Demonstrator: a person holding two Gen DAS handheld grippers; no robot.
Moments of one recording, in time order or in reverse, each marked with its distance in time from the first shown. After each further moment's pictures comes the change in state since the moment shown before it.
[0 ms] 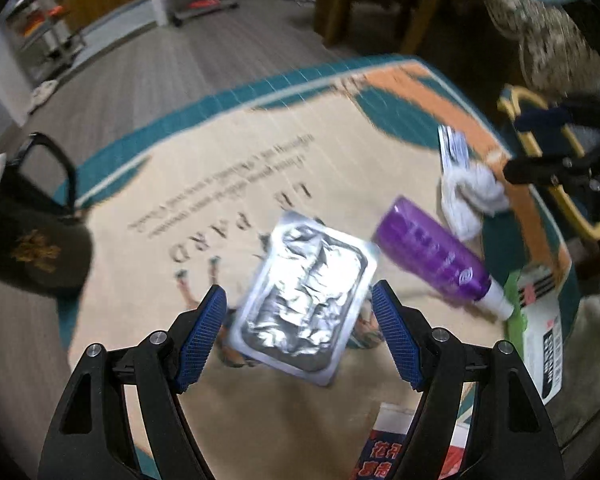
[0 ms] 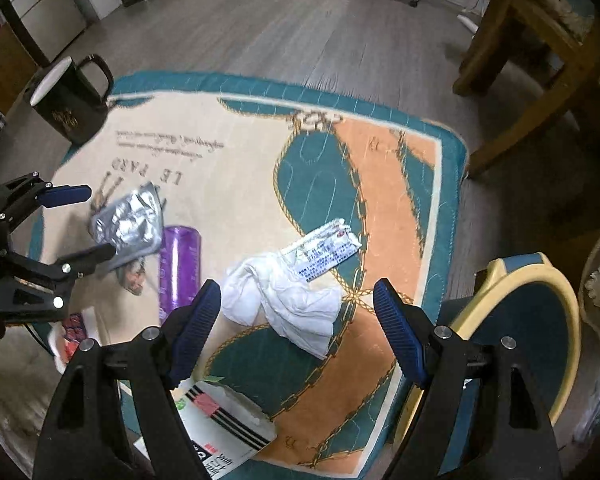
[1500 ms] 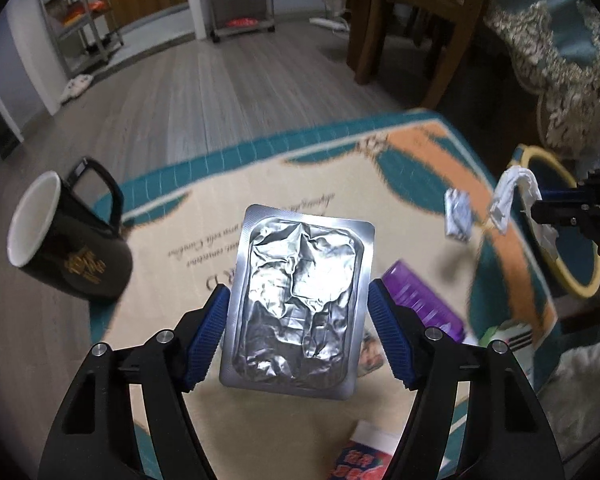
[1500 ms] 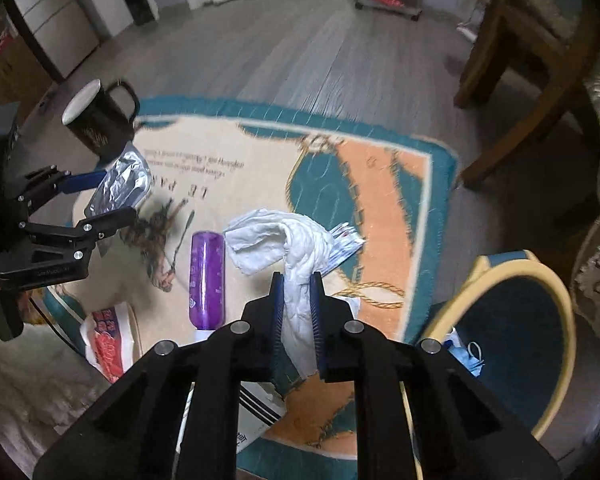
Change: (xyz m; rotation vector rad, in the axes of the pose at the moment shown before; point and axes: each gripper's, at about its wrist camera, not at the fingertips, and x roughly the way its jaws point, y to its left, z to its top) left arm -0.052 0.005 0.020 -0.130 -0.116 0.075; right arm -0.056 -0.009 -0.013 0.029 -0.099 0.058
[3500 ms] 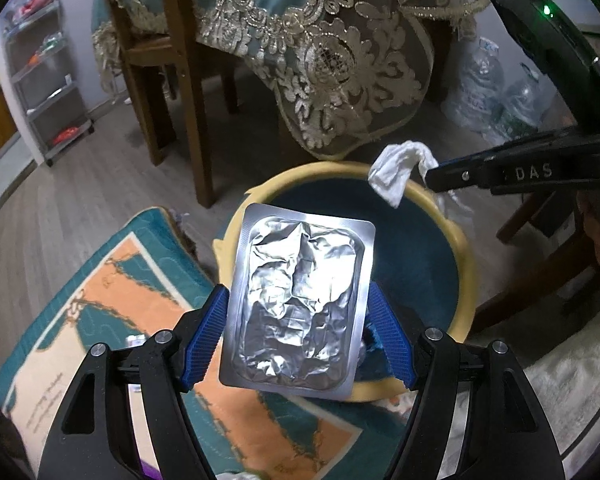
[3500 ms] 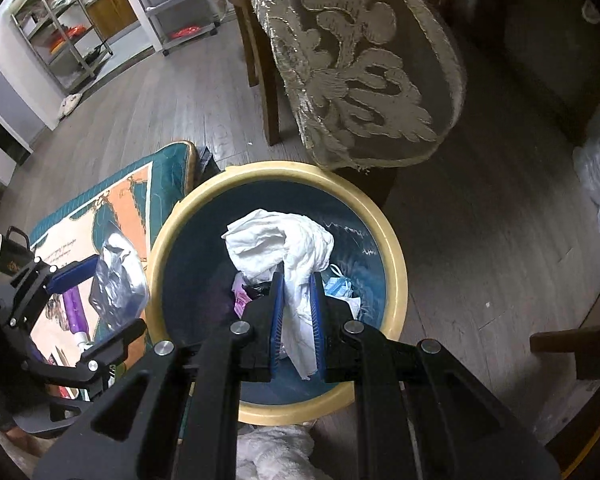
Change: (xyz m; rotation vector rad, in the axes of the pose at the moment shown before) left arm 0.010 -0.300 0.047 0.442 -0.141 -0.330; right arm -0.091 -0.223 -0.136 0.560 -0.076 -0.194
